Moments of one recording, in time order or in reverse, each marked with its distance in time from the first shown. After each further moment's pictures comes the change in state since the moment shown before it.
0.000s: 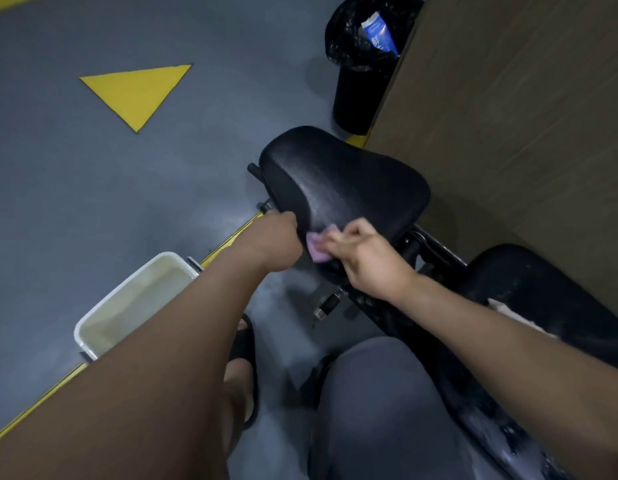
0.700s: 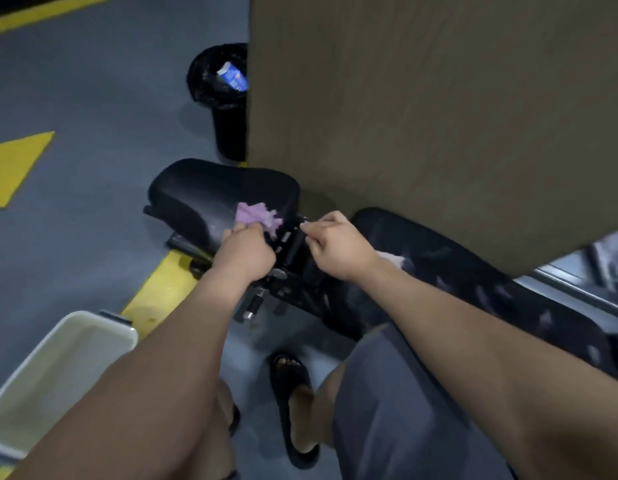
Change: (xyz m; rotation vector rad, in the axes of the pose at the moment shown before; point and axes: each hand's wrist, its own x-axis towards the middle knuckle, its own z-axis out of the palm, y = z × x) left_hand -0.054 0.107 0.050 -0.022 0.082 0.156; right_hand -0.134 -0.036 -0.092 -0.138 0.137 0.550
